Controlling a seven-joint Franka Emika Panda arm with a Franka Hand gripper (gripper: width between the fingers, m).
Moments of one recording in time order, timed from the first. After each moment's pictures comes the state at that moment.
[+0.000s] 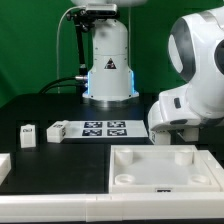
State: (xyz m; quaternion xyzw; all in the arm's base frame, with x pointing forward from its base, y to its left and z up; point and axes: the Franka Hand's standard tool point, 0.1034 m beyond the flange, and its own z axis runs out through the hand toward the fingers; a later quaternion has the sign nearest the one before) arm 0.364 0.168 0.010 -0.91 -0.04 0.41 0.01
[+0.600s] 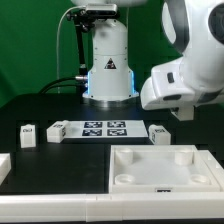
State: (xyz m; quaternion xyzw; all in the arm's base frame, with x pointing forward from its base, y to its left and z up) arm 0.380 0.148 0.079 -0.91 -0.05 0.42 0.02
